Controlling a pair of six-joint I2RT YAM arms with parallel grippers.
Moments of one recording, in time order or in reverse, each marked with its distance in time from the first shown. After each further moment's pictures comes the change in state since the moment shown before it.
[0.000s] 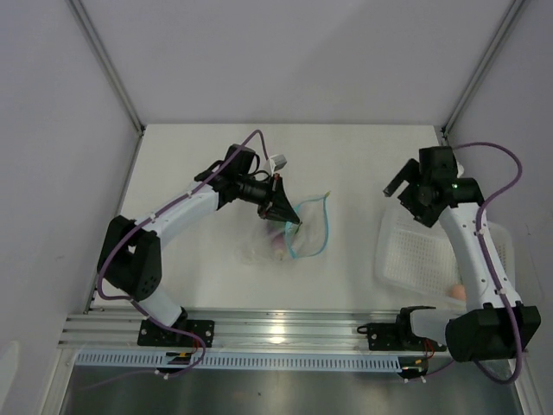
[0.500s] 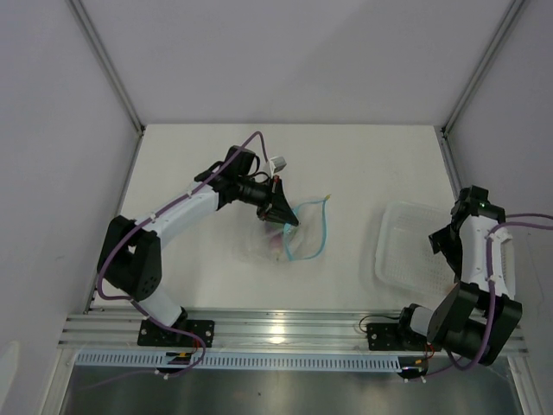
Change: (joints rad) left arm 0.000 0.000 -0.003 -0.040 -0.014 0.034; right arm -0.501 0.005 -0.285 -0.215 0.237 0.085
